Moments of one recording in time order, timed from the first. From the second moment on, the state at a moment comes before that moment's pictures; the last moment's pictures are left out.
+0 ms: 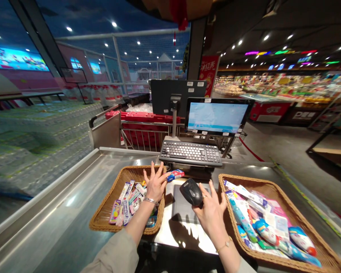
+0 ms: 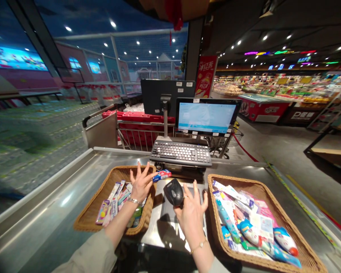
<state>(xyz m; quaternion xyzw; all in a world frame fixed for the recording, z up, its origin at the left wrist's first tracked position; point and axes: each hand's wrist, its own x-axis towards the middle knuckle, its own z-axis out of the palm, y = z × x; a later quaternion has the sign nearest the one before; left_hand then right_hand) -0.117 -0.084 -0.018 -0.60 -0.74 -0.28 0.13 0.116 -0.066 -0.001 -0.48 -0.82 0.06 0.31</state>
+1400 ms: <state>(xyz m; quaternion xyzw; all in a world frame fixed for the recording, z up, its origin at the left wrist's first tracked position) -0.091 -0.061 -0.007 -0.62 -0.72 -0.29 0.12 0.144 -0.060 -0.012 -0.53 -0.80 -0.04 0.29</state>
